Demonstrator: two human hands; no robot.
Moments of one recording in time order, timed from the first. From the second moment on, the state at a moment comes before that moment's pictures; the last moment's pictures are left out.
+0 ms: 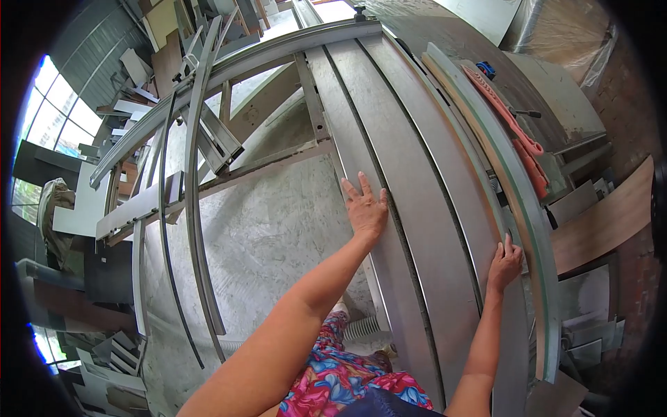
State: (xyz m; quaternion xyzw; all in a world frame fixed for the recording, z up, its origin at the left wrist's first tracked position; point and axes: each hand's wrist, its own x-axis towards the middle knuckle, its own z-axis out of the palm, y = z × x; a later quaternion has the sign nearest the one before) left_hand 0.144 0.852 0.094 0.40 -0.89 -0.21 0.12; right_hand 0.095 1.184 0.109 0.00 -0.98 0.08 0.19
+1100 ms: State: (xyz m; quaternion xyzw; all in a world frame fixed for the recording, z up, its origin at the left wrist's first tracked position) left_hand 0.065 0.774 0.099 0.39 -0.88 -0.27 0.10; right_hand -0.095 1.013 0.095 -0.04 -0.98 -0.03 0.21
